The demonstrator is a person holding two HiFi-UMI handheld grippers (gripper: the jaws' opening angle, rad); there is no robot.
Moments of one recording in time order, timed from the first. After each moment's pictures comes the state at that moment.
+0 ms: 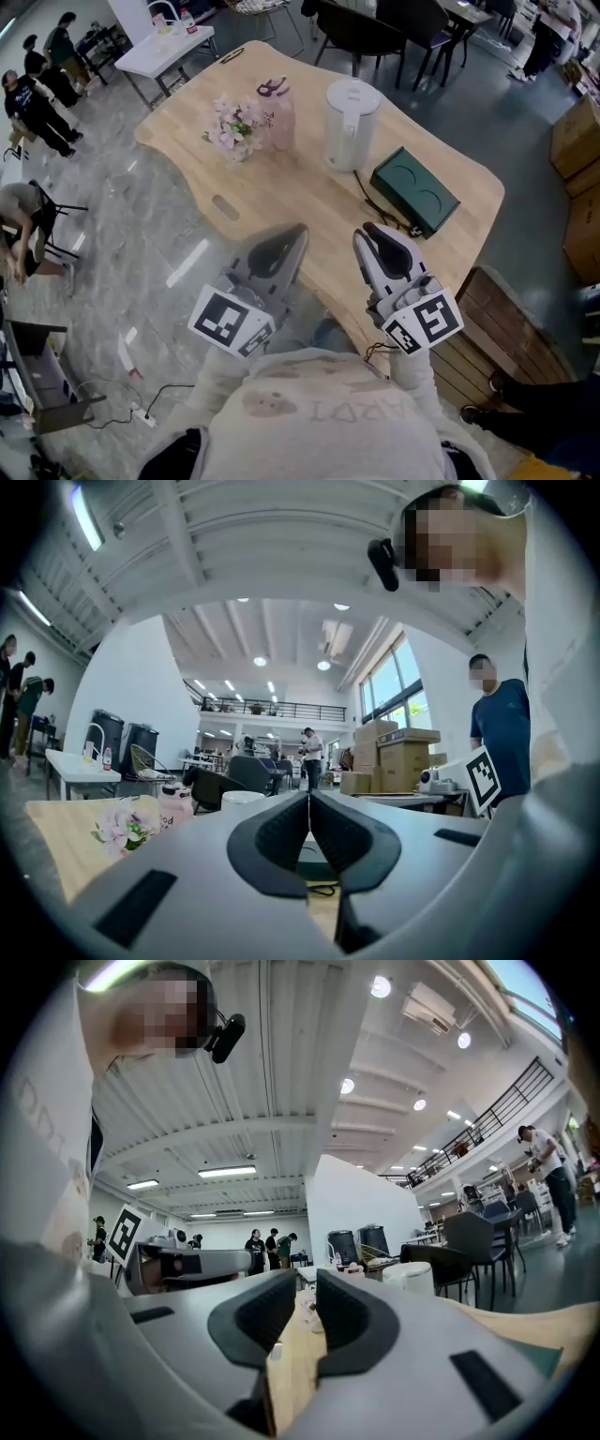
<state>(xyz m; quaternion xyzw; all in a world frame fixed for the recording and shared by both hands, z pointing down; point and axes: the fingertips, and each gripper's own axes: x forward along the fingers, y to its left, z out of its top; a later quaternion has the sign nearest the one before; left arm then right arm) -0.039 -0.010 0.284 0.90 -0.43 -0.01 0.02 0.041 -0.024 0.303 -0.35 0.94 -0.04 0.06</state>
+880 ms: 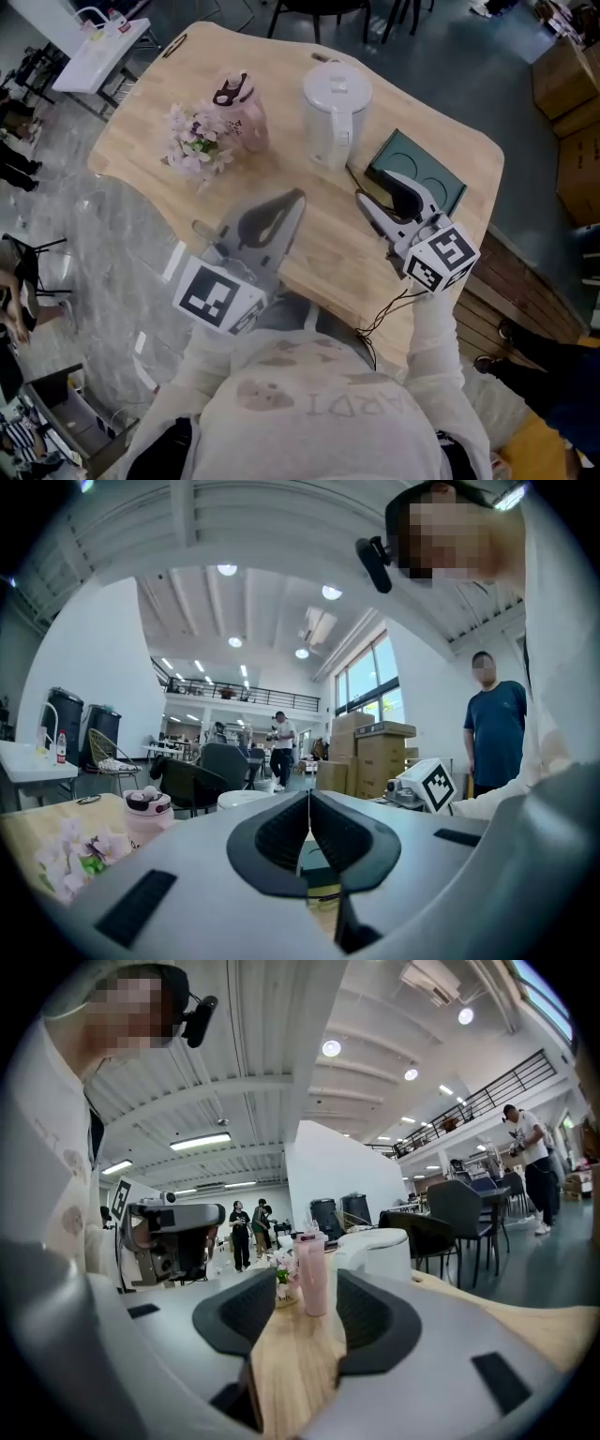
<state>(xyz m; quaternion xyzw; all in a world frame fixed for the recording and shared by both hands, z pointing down) -0.059 -0.163 0.298 0.94 -0.33 0.02 0.03 0.041 -0.195 0.372 -0.38 0.92 -0.10 -0.03</state>
